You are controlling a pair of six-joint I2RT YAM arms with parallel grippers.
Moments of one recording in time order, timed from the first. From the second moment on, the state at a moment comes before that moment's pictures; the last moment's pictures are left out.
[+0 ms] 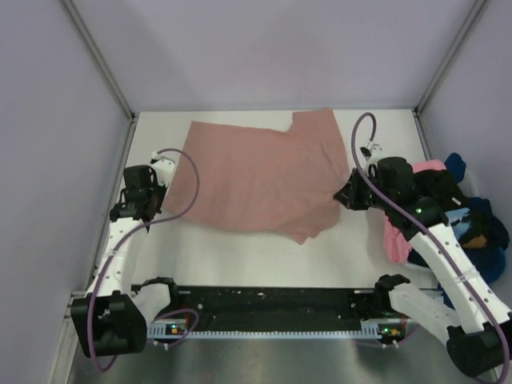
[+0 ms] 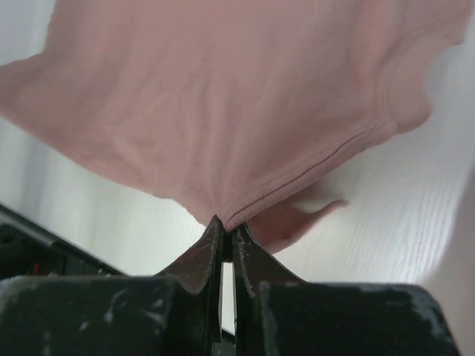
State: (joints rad) left arm 0.10 1.03 0.78 -0.48 -0.09 0.47; right arm 0.34 0.97 0.94 -0.63 -0.17 0.35
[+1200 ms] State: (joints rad) left arm 0.10 0.95 0.82 -0.85 0.13 0.88; right arm 0.31 1.60 1.28 -0.62 -0.07 0.20
